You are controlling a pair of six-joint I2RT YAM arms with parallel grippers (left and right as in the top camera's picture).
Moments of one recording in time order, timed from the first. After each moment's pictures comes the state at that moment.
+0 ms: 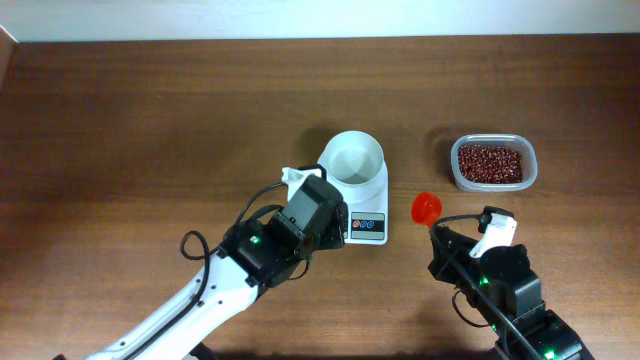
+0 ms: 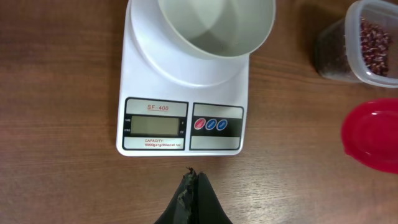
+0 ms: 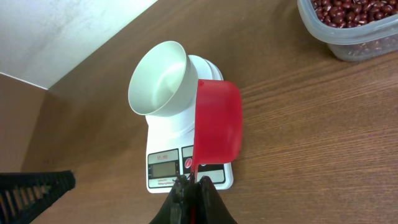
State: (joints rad) left arm -0.74 1.28 0.95 -0.62 -0.08 -0.78; right arm 0.46 0.53 0.47 -0.50 0.06 0.80
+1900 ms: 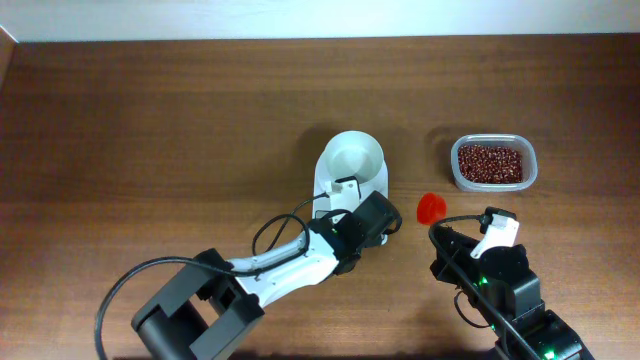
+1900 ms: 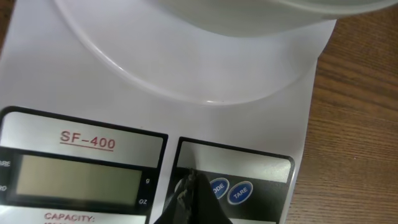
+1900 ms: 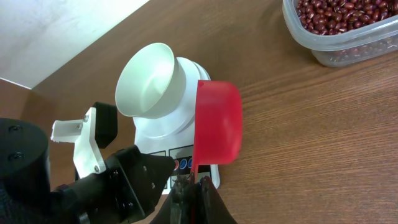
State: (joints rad) left arm -0.88 1.77 0.95 -0.24 -0.29 -0.99; right arm 0.46 0.53 0.47 -0.52 0.10 0.77
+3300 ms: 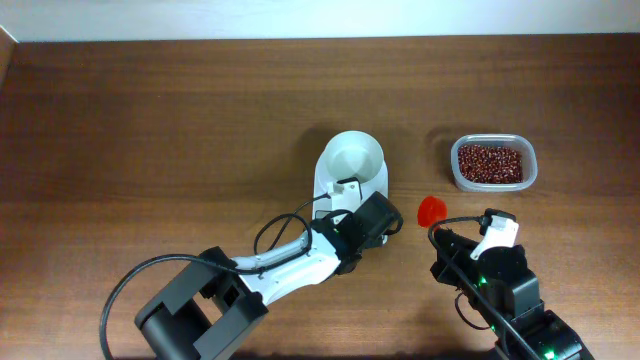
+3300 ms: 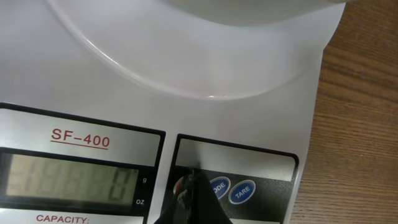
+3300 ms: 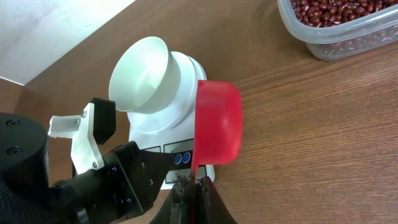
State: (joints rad) left arm -0.88 1.79 0.96 -0.25 -0.28 -0.99; right arm 0.46 0.53 0.47 -0.55 0.10 0.77
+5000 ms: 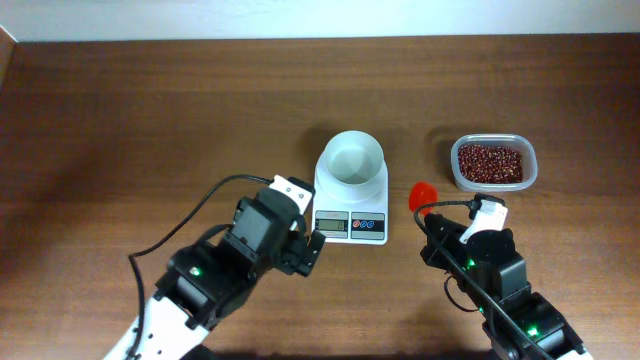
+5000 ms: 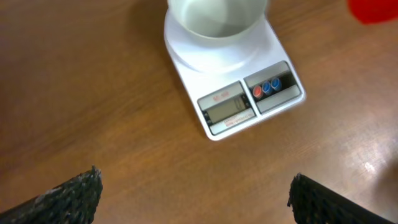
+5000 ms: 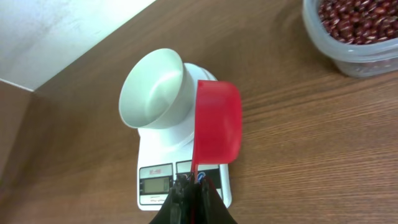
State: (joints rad) left arm -0.64 1.04 0.98 -0.86 -0.11 -0.09; right arm 0.46 0.67 0.47 -0.37 0.08 0.77
